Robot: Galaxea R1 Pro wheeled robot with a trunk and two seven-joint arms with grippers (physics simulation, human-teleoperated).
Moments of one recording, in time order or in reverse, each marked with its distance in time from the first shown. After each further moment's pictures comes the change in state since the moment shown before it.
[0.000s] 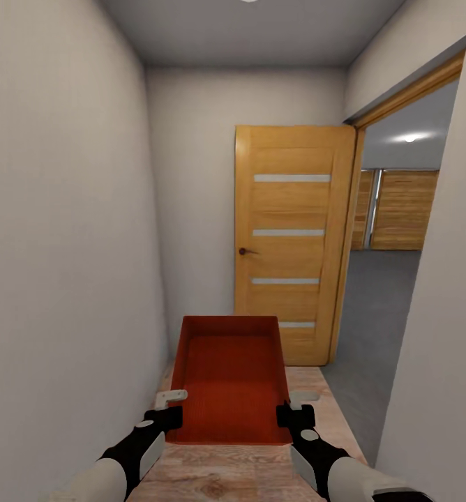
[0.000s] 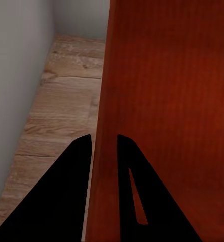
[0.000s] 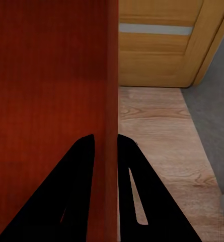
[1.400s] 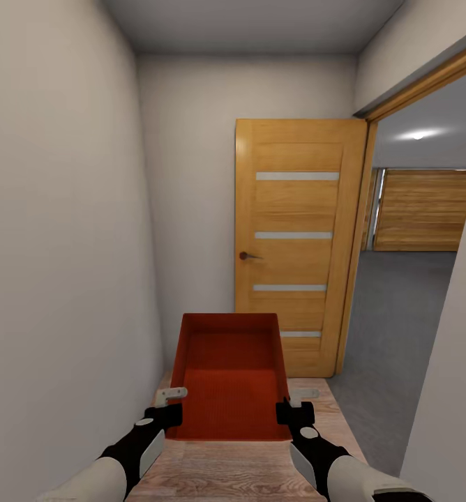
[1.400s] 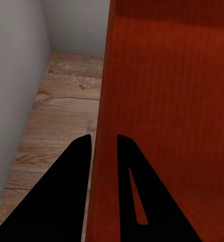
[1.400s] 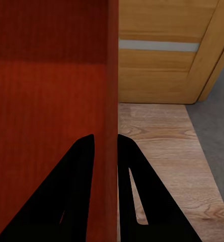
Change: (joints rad) left arm 0.000 0.001 0.001 -0.015 -0.001 -0.001 -0.002; right arm 0.000 0.001 -0.013 -0.018 0.018 0.001 0.000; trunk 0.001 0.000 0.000
